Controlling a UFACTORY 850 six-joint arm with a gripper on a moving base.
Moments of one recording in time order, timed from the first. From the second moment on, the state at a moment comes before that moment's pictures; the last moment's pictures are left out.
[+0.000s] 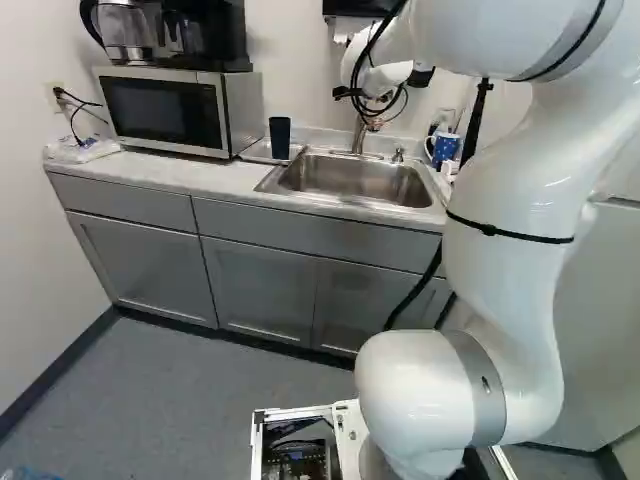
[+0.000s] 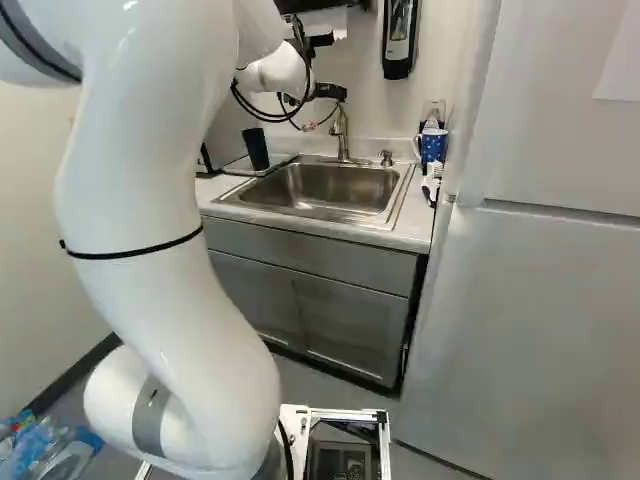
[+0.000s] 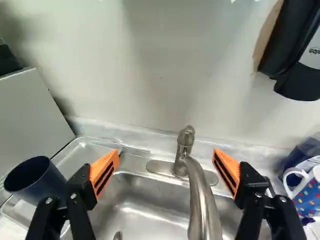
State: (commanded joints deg) arm -5.4 -12.7 -76.8 0.0 9.7 -1.1
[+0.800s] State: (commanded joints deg) arm -7.8 -1.1 -64.5 0.0 -3.7 -1.1
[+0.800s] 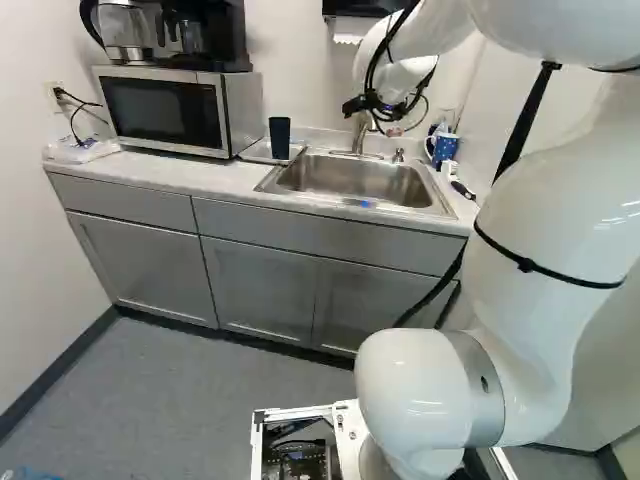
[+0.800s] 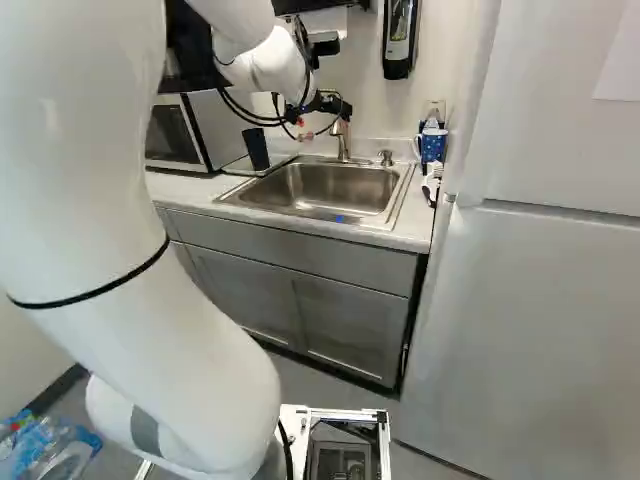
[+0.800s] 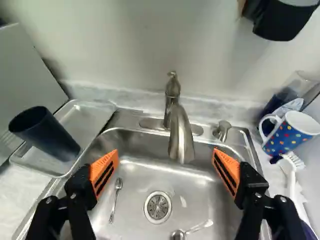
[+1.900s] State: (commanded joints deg) arm -9.7 5.5 -58.0 0.0 -23.8 -1.1
